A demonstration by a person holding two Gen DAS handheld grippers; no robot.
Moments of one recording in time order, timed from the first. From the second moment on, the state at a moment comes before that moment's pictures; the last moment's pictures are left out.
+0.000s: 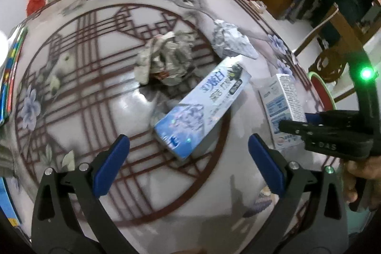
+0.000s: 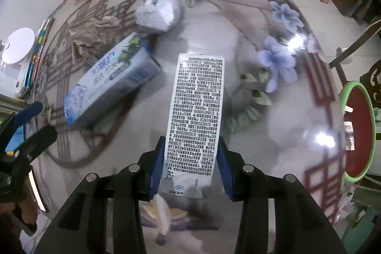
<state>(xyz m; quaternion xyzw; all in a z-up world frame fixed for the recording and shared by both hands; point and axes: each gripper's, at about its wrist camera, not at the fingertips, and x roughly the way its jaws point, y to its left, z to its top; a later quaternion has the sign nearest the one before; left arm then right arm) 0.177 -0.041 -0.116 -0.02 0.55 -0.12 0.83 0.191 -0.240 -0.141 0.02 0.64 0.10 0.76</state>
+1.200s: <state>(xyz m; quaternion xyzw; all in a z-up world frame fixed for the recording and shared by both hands) 0.188 -0.100 -0.146 0.05 0.58 -0.13 0.80 0.186 -0.285 -0.125 0.02 0.62 0.14 0.77</state>
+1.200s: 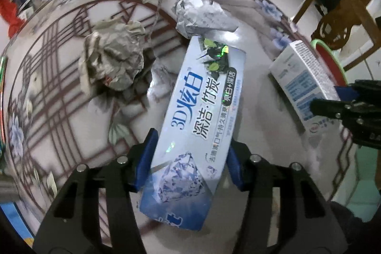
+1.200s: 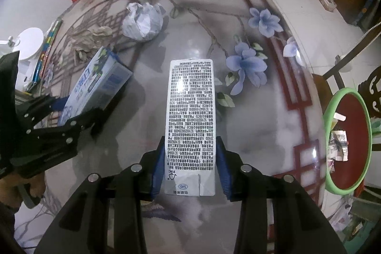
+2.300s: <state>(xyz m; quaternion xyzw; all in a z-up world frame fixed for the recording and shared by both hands) 0.195 -0.312 -0.042 0.06 0.51 -0.25 0.82 0.143 -0.505 -0.031 0.12 0.53 0.03 0.84</state>
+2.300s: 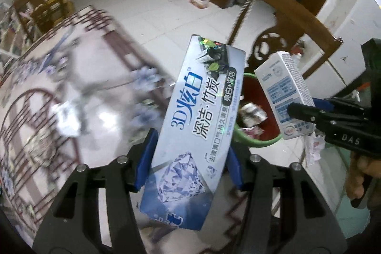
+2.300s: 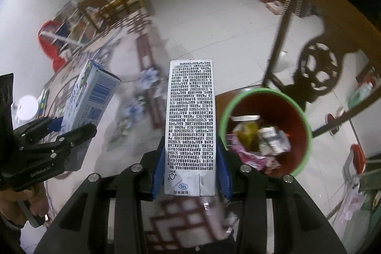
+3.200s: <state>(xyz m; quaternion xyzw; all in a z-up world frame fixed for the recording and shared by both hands) 0.199 -0.493 -0.060 0.06 0.53 -0.30 0.79 0.136 -0.665 -0.048 0.17 0.52 -0.01 0.84</state>
